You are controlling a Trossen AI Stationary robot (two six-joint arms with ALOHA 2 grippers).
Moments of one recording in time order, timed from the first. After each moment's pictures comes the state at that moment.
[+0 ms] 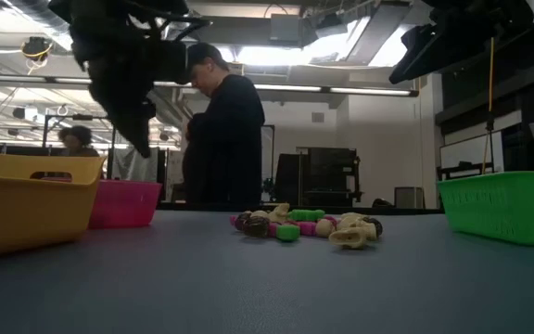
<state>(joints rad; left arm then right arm) -0.06 1.36 0.85 -0.60 -0.04 -0.39 0.14 0.99 0.81 -0.53 0.20 -0.14</state>
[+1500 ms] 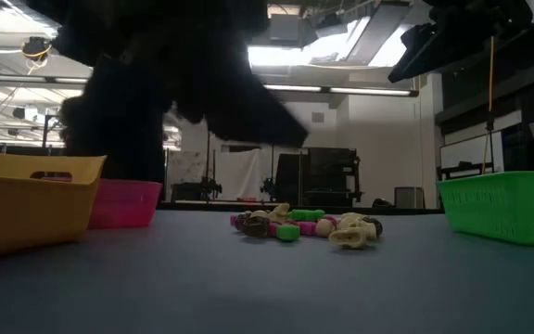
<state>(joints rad) -0.34 1.84 0.91 0.38 -0.25 -0.20 0.14 0.99 0.81 -0.52 0.20 -0.14</state>
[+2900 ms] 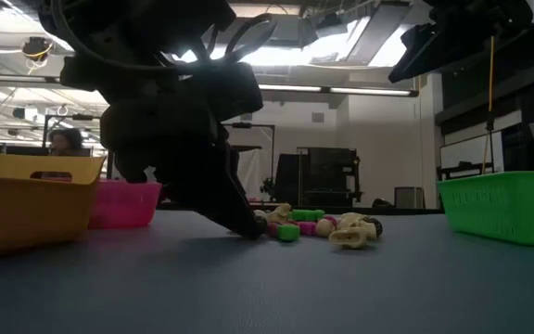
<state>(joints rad) -0.31 1.91 0.92 0.16 -0.27 -0.23 0.14 0.99 0.81 -0.52 0.20 -0.14</state>
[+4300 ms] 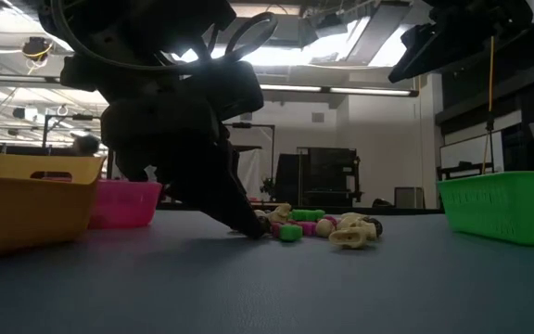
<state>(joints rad) -0.31 1.91 0.92 0.17 -0.26 -0.24 0.14 0.99 0.81 -0.53 0.20 -0.14</state>
